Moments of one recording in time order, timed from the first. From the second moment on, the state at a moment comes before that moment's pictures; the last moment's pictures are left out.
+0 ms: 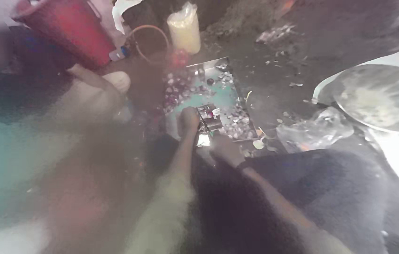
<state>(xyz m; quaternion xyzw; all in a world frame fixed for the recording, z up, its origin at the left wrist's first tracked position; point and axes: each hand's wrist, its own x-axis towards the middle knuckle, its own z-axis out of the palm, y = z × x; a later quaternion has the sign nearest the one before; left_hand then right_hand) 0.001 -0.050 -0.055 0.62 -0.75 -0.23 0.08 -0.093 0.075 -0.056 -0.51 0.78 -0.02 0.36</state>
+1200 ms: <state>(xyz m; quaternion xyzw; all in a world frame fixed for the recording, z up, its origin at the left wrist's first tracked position) -0.006 -0.062 -0.054 0.63 -0.75 -0.21 0.02 -0.088 0.084 -0.059 -0.54 0.76 -0.02 0.37</state>
